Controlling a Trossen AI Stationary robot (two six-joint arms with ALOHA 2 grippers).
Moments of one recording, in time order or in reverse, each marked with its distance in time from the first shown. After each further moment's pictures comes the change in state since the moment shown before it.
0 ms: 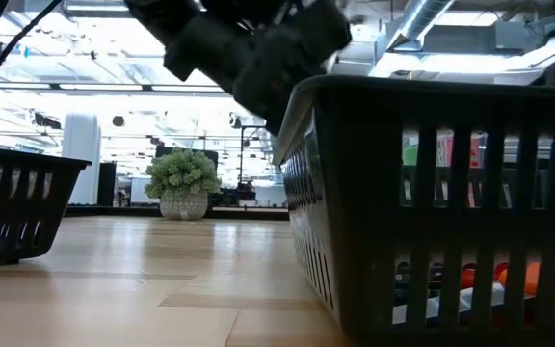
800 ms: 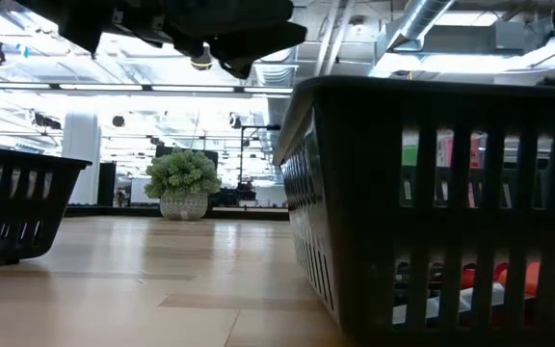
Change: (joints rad) left arm -0.134 -0.331 -0.404 0.438 -0.055 -0.049; right arm -0.167 0.008 0.112 -0.802 -0.486 0.564
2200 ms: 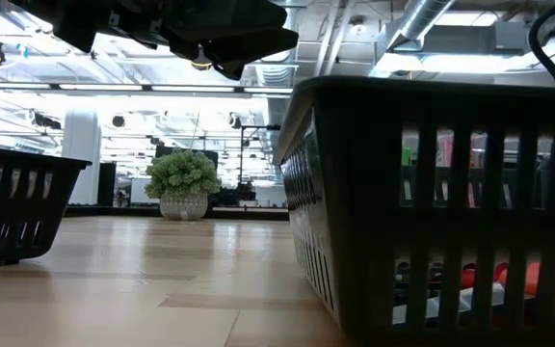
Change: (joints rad) left arm 0.001 -0.037 -0.033 -0.001 -0.034 -0.003; right arm -0.085 0.138 -0.071 0.202 -0.003 -0.198
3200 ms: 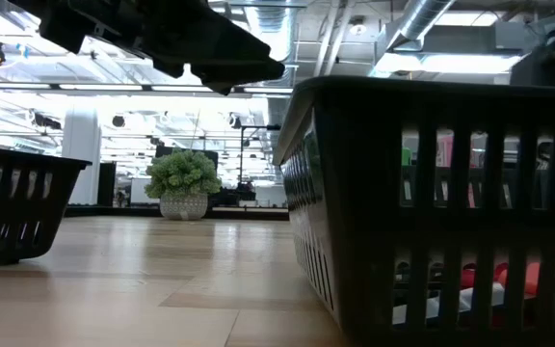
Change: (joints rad) left arm -0.019 0.000 0.001 -0.118 -0.037 -0.023; right arm 0.066 0.197 0.233 0.105 0.049 -0.193
